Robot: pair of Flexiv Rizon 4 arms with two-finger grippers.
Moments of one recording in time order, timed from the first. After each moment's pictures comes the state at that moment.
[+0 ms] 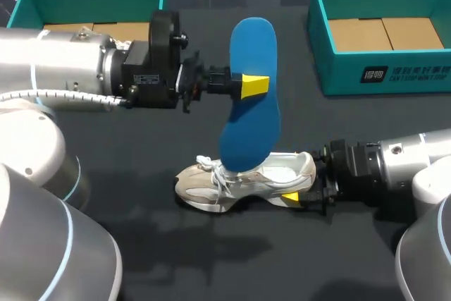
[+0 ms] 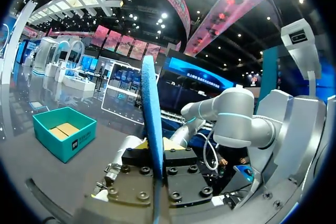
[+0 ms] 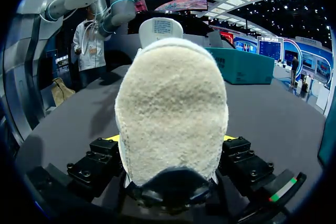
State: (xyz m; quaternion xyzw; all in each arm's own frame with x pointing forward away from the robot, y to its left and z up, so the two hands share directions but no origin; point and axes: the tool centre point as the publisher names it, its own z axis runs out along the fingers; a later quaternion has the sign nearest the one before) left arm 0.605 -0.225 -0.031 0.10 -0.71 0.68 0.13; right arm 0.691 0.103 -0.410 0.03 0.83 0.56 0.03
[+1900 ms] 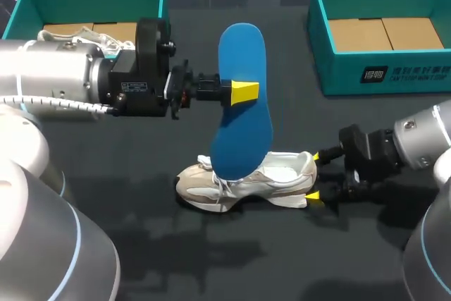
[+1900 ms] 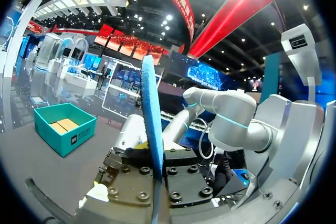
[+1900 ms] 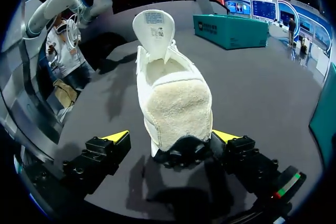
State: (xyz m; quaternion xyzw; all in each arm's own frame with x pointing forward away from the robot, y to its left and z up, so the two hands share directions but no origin) left arm 0.595 -0.213 -0.031 0.12 -0.71 0.68 0.14; right arm 0.672 0.051 -0.388 0.12 0.90 0.42 -0.04
